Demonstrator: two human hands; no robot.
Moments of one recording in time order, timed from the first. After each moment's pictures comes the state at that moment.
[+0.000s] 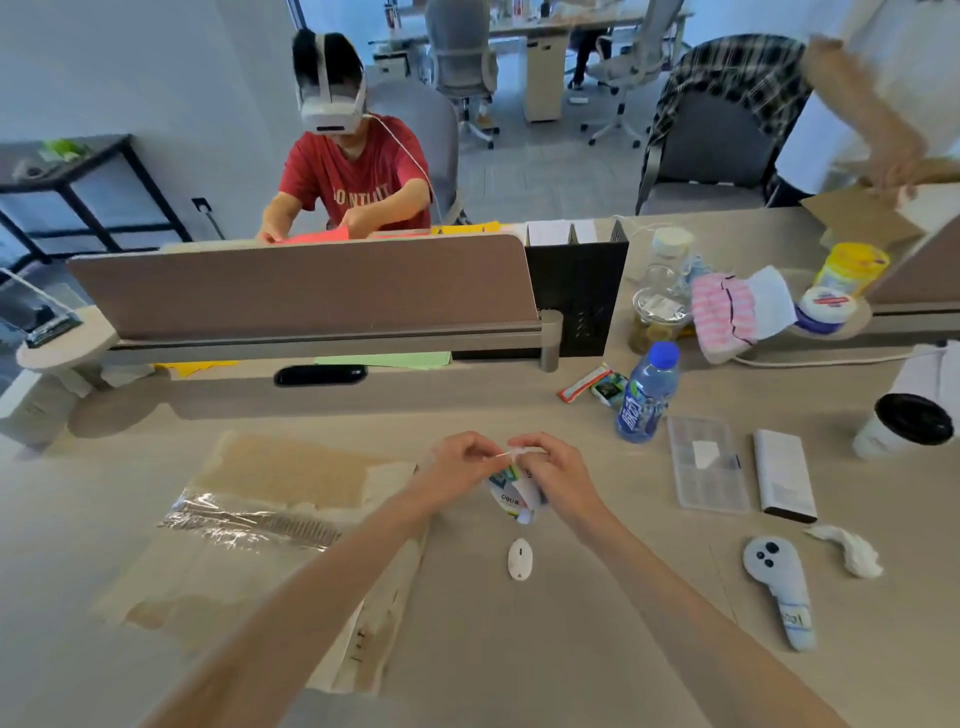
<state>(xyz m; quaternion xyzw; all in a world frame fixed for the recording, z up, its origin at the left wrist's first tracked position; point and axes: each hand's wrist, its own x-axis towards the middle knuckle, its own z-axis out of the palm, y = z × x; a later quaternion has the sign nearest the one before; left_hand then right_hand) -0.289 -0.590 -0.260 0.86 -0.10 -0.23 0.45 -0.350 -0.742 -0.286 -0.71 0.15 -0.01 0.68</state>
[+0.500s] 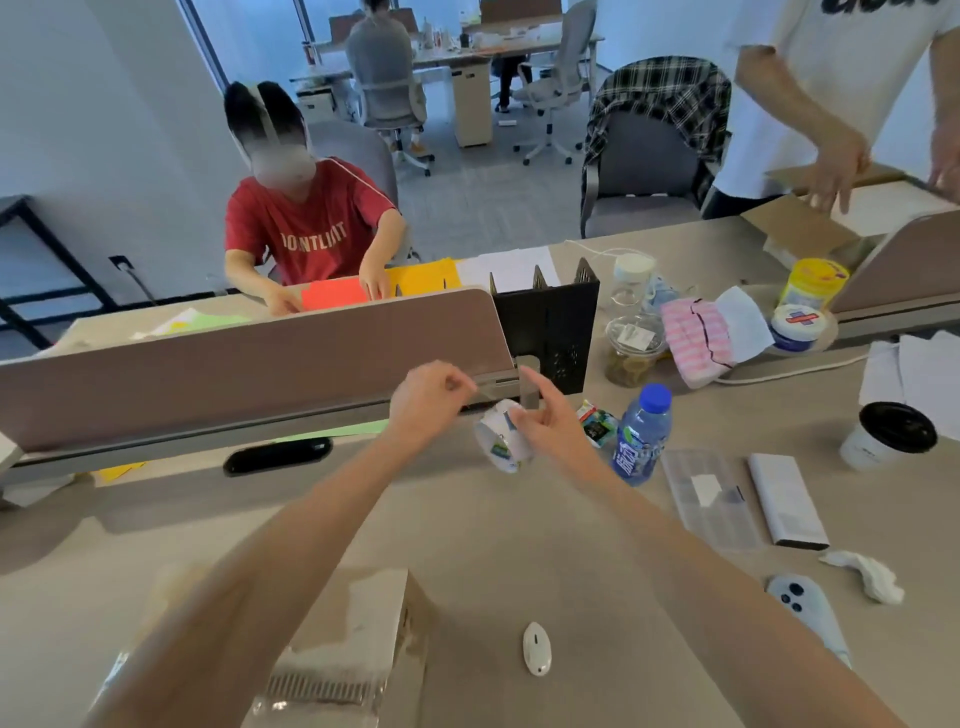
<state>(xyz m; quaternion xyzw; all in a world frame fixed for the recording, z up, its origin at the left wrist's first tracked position) -0.130 -0.641 -0.190 0.93 -0.21 -0.04 0.31 -0.225 -0.790 -0.254 -0.74 0.14 -0.11 0.65</state>
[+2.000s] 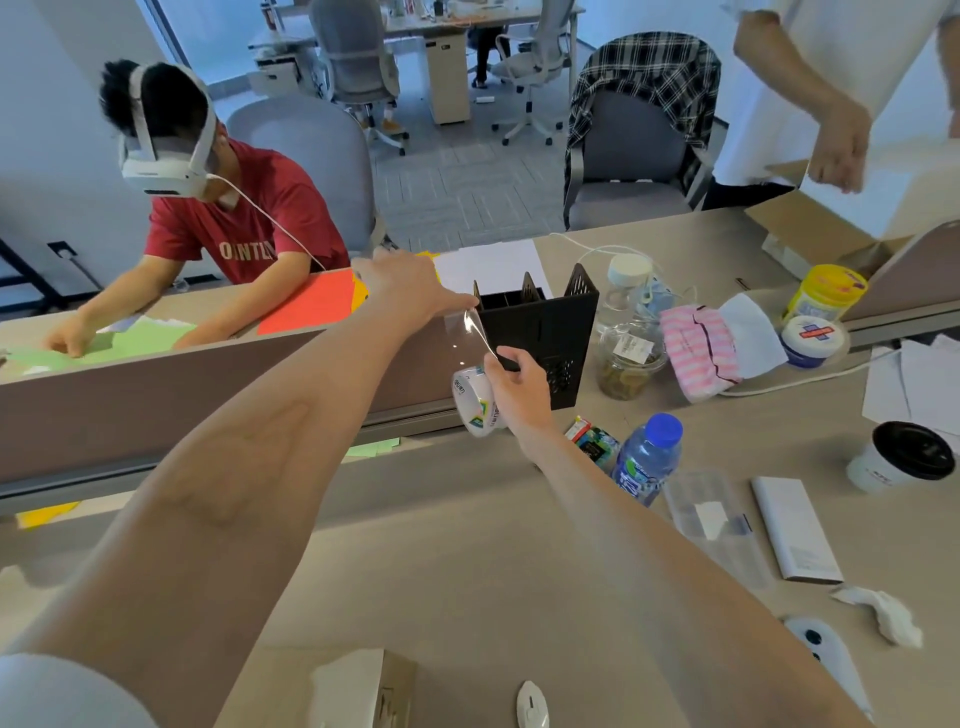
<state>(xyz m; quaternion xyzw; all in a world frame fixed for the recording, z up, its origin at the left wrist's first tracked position) 0.015 -0.730 -0.125 0.98 -0.17 0.00 -0.10 -0.113 -0.806 -0.250 -0.70 0.29 -0.14 0.64</state>
